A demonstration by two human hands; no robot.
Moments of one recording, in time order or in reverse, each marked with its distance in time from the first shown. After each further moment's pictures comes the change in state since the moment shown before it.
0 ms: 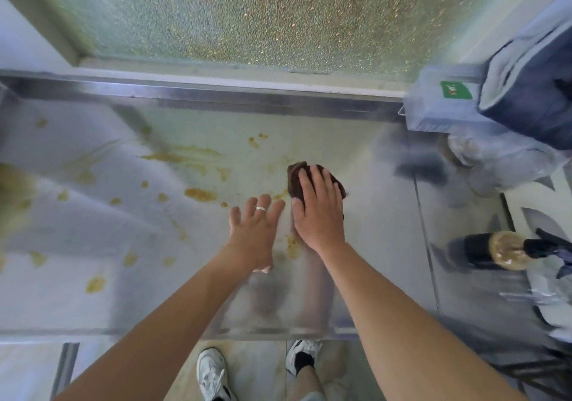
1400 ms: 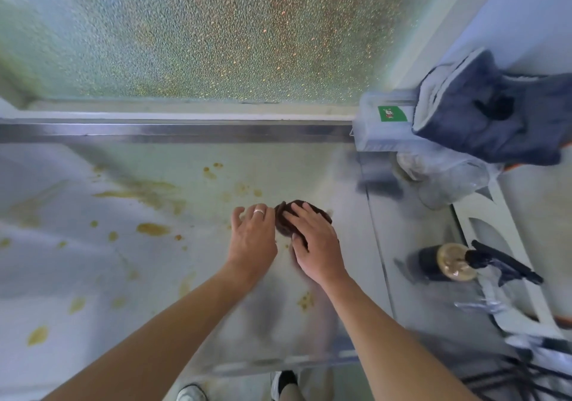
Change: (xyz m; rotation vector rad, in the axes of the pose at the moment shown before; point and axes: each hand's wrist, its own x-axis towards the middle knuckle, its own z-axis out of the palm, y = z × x) left_hand 0.059 0.076 -0.007 -0.082 0.458 -0.044; right_hand -0.026 0.084 -0.032 0.266 0.115 -0.117
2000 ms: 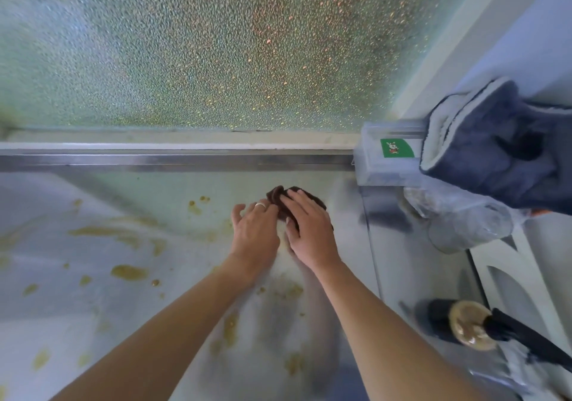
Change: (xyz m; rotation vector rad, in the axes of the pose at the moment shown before) left_hand 0.105 0.014 0.002 -0.083 -0.008 -0.099; right_hand 0.114 0.029 -0.009 -0.001 -0.010 -0.030
